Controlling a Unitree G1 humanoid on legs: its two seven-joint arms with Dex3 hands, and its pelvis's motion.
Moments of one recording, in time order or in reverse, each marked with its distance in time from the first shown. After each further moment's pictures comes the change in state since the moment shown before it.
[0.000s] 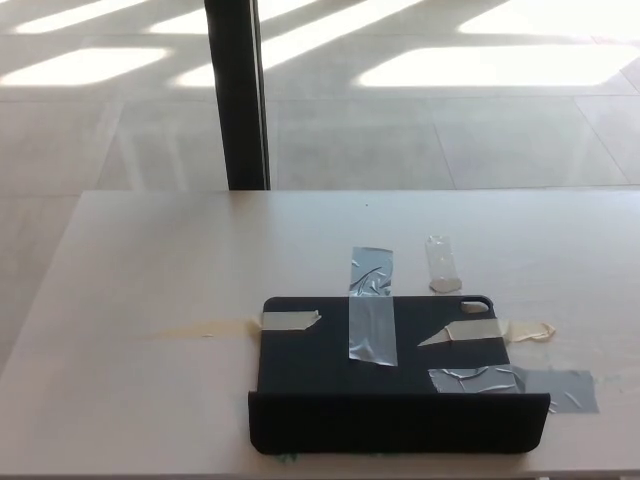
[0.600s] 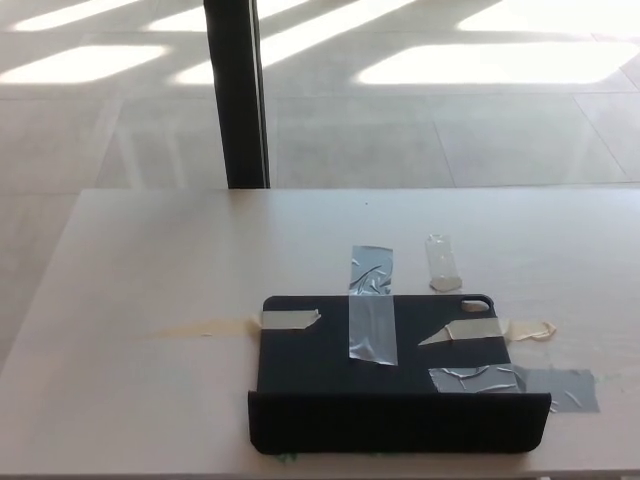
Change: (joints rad) left_arm -0.076 0.033 0.209 0.099 -0.095 0.001 0.000; right_arm -0.249 -0.040 -0.227 -0.458 0.169 0.051 -0.048
